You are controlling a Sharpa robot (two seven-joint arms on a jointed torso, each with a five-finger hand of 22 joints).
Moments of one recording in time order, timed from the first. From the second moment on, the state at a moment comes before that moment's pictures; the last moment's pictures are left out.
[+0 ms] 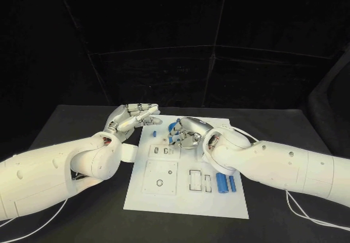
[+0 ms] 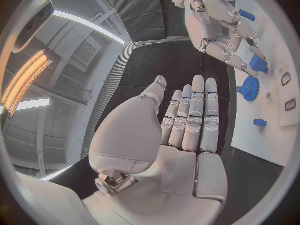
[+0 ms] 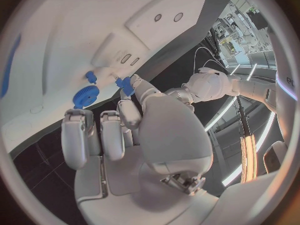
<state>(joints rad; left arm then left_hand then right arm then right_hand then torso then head) 1.22 -0.89 -0.09 1.63 0.05 -0.38 0.53 1.35 -0.02 0.08 0.05 0.04 0.97 0.21 0.10 0.07 1.10 0.15 0.10 0.07 1.18 0.09 0.20 0.20 0.17 1.00 0.21 0.24 0.09 1.16 -0.57 -0.01 1.46 -1.38 -0.36 -0.18 1.38 -0.01 0.25 0.05 0.17 1.08 0.13 0.11 0.07 1.38 0.03 1.15 1.22 1.47 -0.04 1.48 1.31 0.03 1.47 0.08 1.52 1.31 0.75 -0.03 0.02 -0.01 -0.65</state>
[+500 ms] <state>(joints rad) 1.22 -0.88 -0.09 1.62 0.05 -0.38 0.53 1.35 -0.02 0.08 0.05 0.04 0.97 0.21 0.10 0.07 1.10 0.15 0.10 0.07 1.18 0.09 0.20 0.20 0.17 1.00 0.21 0.24 0.09 1.15 -0.54 -0.01 1.45 -1.47 -0.31 -0.23 1.38 -0.01 0.25 0.05 0.17 1.08 0.13 0.11 0.07 1.38 0.03 1.15 1.22 1.47 -0.04 1.48 1.31 0.03 1.47 0.08 1.52 1.31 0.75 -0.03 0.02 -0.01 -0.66</state>
